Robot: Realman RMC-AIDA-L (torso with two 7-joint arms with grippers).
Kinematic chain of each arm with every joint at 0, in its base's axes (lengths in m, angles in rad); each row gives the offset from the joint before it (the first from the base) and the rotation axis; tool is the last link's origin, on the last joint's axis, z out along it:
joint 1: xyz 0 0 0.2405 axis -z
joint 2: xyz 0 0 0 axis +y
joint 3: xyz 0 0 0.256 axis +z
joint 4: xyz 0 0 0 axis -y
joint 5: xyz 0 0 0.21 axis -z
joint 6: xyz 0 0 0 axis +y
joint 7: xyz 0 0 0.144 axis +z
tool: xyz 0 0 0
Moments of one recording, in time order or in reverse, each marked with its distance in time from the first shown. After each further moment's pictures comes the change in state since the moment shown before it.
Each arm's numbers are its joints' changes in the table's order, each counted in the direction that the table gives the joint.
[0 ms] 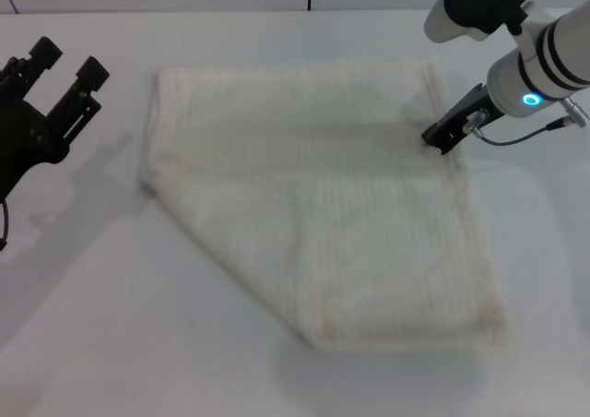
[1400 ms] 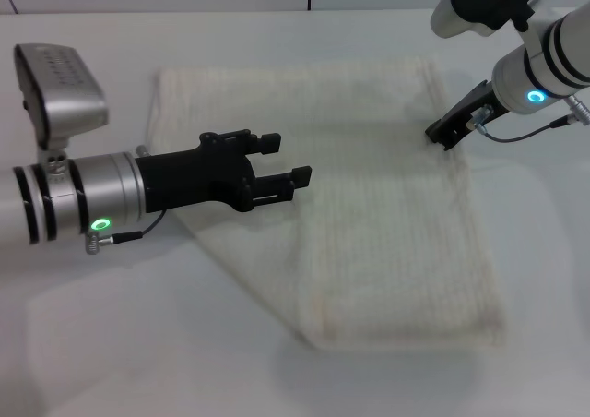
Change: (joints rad) left arm 0.176 -0.012 0.654 -0.332 -0.195 -0.448 -0.538; right arm 0.007 -0.003 0.011 0.012 0.000 0.000 0.004
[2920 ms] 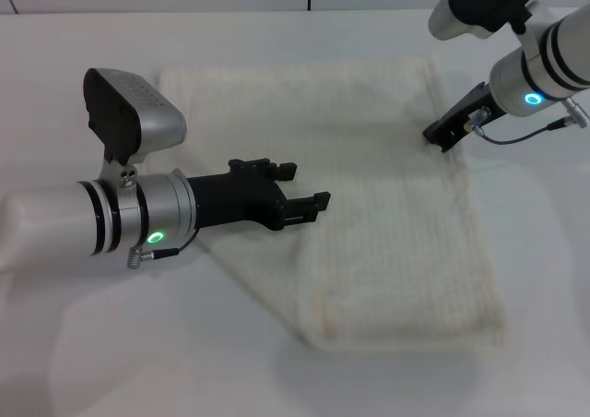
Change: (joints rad) left arm 0.028 -0.003 0.416 0.014 0.258 -0.347 -0.079; right arm 0.001 0.002 -0.008 -0.008 -0.011 0.012 0.000
